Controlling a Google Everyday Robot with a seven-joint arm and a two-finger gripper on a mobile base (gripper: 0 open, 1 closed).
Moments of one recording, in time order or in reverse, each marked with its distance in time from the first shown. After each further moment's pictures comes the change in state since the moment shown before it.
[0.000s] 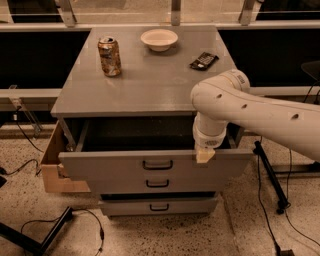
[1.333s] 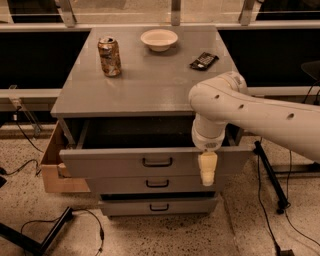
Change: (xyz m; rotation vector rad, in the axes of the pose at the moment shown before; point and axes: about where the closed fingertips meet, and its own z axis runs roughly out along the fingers) arm -0.004 0.011 0.005 -0.051 0.000 -0.024
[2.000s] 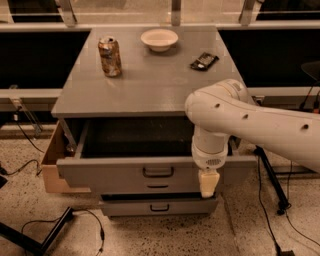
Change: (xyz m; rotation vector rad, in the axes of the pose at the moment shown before) arm -0.014 0.080 -0.014 -0.155 0.018 -0.012
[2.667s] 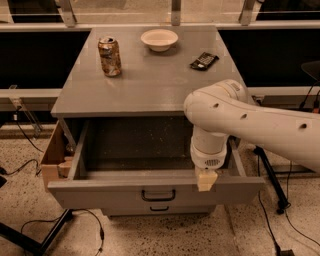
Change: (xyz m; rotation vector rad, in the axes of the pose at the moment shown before) arm 0.000 -0.001 -0.001 0.000 0.000 0.000
